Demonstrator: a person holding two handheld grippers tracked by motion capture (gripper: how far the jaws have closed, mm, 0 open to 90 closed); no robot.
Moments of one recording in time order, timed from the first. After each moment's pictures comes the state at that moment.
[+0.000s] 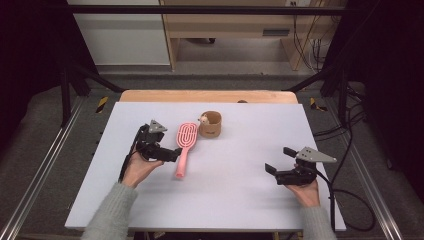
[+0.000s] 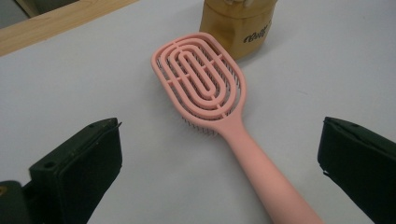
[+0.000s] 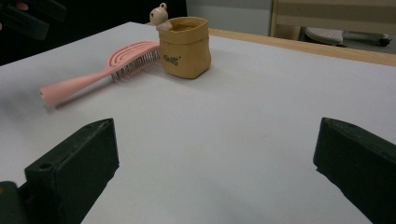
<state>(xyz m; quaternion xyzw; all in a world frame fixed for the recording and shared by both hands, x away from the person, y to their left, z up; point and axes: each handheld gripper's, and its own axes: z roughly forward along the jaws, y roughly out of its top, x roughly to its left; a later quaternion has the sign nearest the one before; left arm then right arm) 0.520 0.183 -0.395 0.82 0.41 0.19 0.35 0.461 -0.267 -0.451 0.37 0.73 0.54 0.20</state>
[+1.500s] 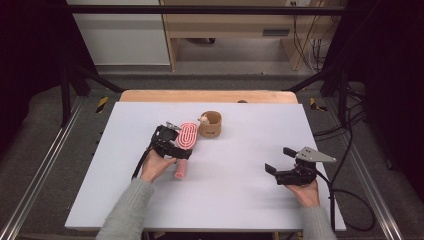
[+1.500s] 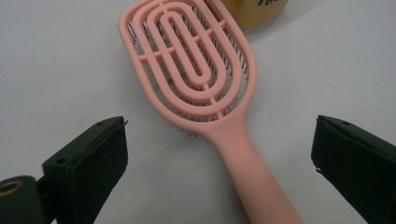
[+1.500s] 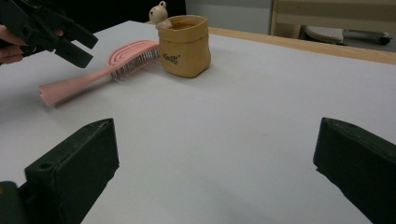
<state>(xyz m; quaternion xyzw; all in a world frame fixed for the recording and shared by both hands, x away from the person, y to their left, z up) 0.551 0.152 -0.432 0.83 0.46 0.15 0.29 0.461 -0.267 -0.451 0.38 0.73 0.54 0.20</state>
